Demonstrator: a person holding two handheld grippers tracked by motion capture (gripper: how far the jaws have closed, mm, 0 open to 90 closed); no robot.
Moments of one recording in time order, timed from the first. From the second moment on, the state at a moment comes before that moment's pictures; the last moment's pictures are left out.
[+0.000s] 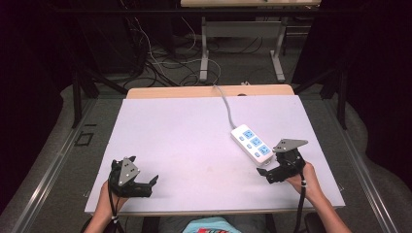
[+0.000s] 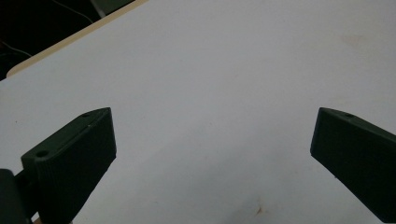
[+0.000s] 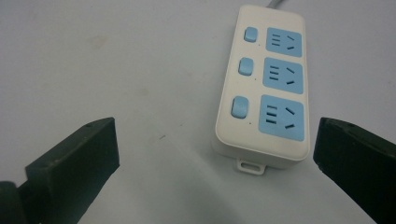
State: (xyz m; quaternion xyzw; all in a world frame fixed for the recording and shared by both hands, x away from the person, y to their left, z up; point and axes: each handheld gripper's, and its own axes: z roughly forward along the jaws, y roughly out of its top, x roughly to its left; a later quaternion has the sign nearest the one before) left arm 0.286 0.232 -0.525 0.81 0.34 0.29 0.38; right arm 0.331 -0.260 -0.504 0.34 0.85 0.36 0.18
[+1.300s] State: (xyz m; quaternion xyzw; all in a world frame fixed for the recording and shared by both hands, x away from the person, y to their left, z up) left arm 0.285 0.230 -0.526 0.82 0.33 0.29 0.37; right arm 0.295 -0.281 -0.522 0.35 0.84 0.35 0.21
